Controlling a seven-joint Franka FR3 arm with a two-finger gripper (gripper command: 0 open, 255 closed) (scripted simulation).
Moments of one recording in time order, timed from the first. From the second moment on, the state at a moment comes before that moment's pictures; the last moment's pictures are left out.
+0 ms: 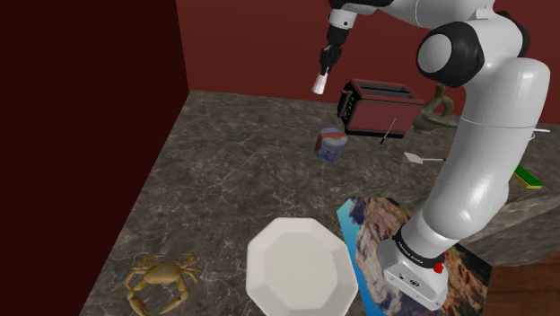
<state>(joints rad) -0.19 0.36 -0.27 -1.35 0.17 1.65 -0.56</state>
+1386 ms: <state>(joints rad) -0.10 -0.39 -0.19 -2.11 0.01 1.70 -0.38</state>
